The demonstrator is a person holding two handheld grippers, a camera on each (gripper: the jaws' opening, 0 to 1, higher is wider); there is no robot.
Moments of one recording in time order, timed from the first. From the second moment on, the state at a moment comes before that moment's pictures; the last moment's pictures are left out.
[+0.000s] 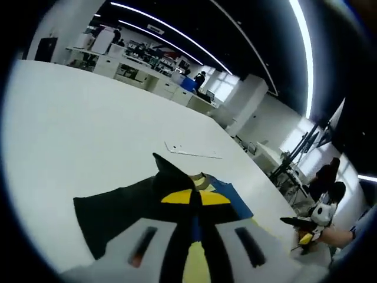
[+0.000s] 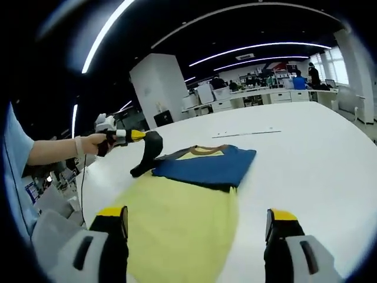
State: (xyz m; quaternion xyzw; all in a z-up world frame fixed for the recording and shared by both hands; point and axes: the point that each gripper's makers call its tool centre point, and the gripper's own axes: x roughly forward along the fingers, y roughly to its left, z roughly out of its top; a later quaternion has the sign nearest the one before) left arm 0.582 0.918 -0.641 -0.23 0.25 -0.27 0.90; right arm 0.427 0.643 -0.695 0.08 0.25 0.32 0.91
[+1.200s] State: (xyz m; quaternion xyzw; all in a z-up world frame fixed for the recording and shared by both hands) left arm 0.579 0.705 -0.690 -0.20 0.29 -0.43 0.83; right arm 0.408 0.644 -0.725 0.05 0.29 0.31 0.90
